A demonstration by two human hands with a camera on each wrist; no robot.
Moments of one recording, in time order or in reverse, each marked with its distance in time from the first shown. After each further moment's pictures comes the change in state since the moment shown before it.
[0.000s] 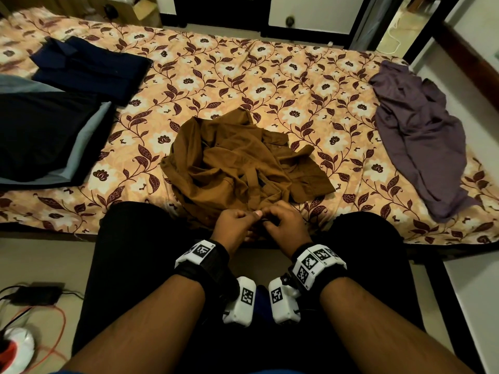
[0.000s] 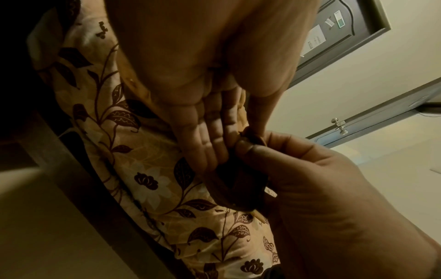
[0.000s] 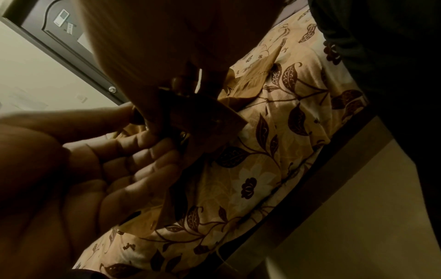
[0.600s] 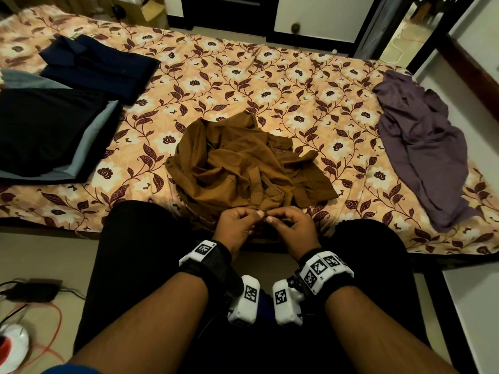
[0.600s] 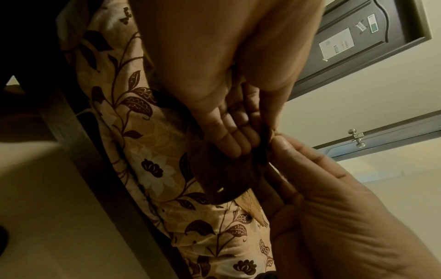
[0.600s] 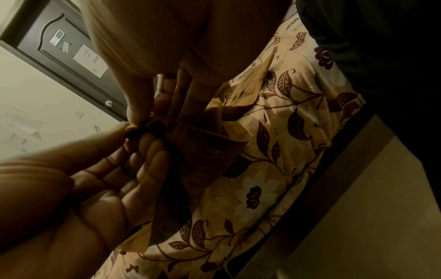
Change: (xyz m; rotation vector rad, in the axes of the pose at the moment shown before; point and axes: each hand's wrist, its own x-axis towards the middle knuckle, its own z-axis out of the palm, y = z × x) left_hand 0.008 -0.007 -0.002 -0.110 0.007 0.128; right_hand -0.003 0.005 -0.001 0.269 0.103 0.100
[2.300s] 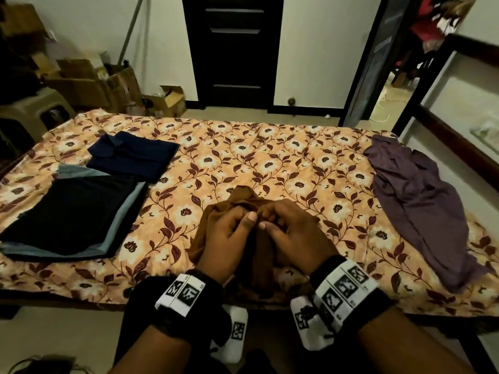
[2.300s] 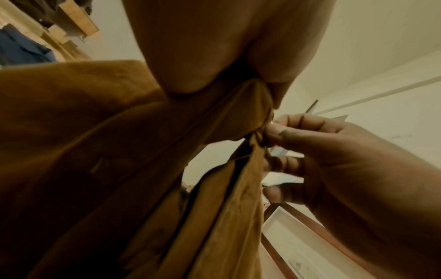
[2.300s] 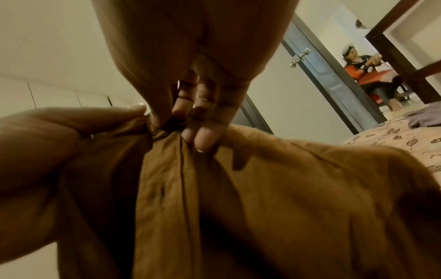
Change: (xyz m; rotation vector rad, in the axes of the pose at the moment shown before) left_hand -0.045 0.167 0.004 0.331 -0.046 0.693; right_hand 0.059 -0.181 -0.052 -0.242 -0.078 -0.387
